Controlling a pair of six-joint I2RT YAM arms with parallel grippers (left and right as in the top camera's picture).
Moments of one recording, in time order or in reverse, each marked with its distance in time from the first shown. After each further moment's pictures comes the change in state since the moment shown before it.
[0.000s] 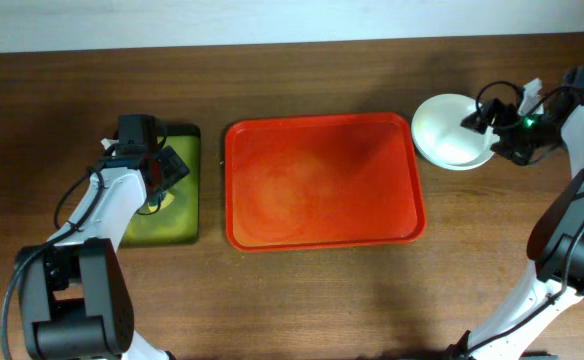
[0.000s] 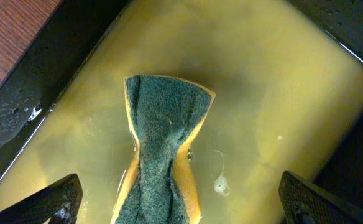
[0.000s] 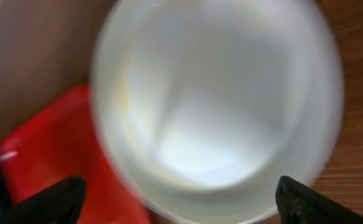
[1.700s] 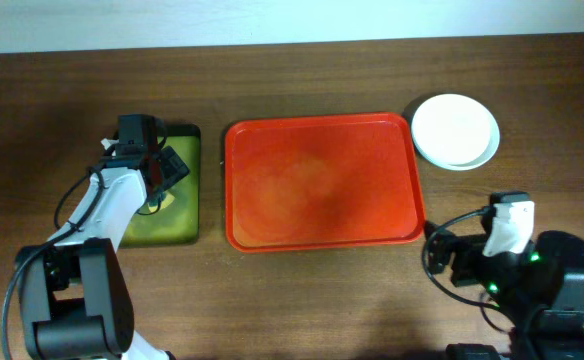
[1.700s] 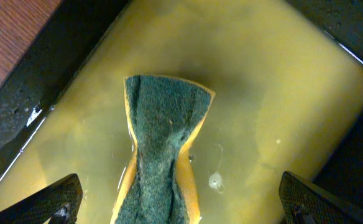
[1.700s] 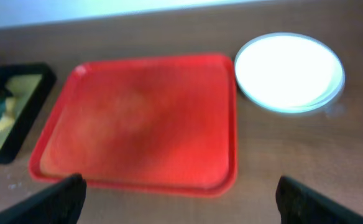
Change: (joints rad) left arm 0.000 0.000 0.000 0.000 0.000 0.000; right arm 0.384 -1.572 -0.874 0.078 0.352 0.000
